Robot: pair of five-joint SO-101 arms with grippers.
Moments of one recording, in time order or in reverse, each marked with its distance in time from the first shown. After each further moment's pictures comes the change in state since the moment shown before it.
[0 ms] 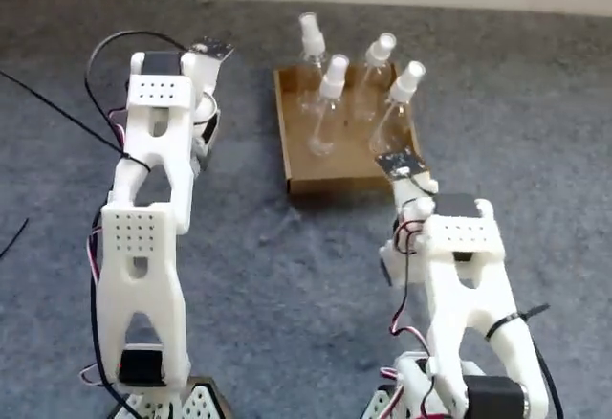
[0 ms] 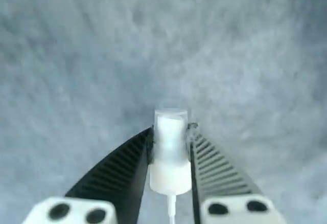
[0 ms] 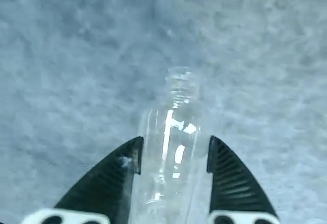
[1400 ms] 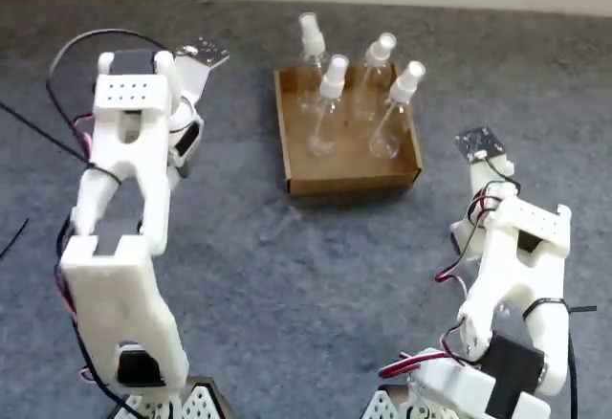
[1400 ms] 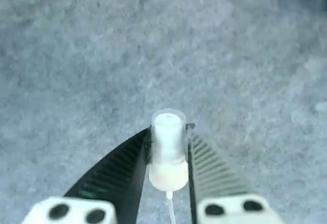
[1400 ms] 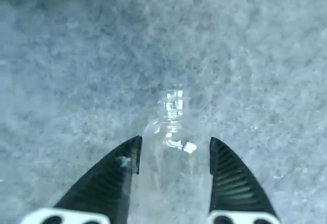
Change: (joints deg) left arm -2.1 -30.6 33.2 -6.8 -14.2; right arm 21.3 15.1 -8.4 -16.1 17.5
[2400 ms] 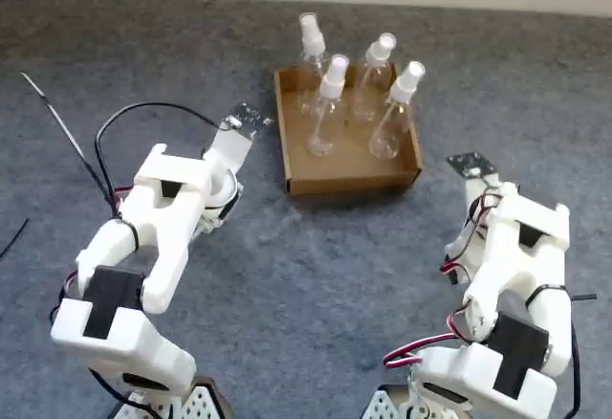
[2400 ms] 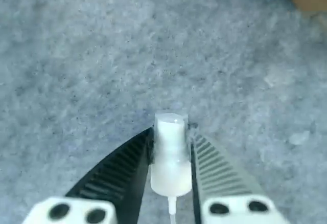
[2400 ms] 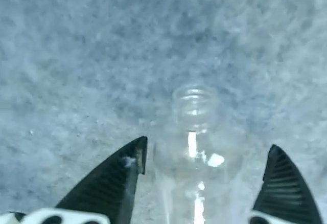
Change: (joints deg) left arm 11.3 -15.7 49.4 -39.8 6.2; right arm 0.5 1.8 -2.2 11.3 0.2
